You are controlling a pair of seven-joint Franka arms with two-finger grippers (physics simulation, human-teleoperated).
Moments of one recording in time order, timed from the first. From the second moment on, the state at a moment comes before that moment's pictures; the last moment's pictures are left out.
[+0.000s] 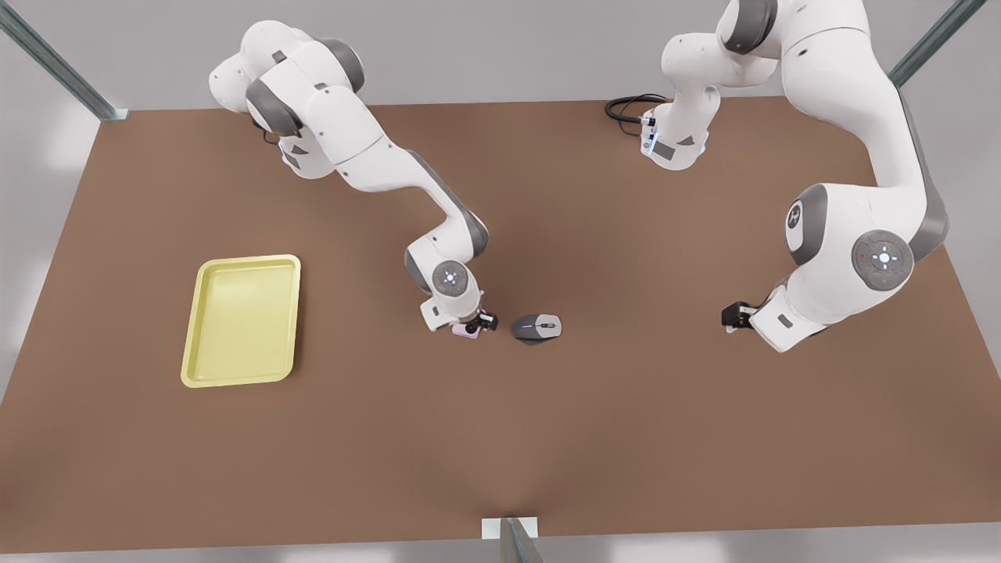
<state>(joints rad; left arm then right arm) -0.11 0.39 -0.02 -1.34 0.03 1.68 0.03 0.69 0.78 0.00 -1.62 0.13 2.39 0.98</state>
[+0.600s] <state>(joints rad) -0.12 0.39 -0.03 -1.34 0.03 1.68 0.00 0.51 0.52 -0.01 -1.87 0.13 2.33 0.87</state>
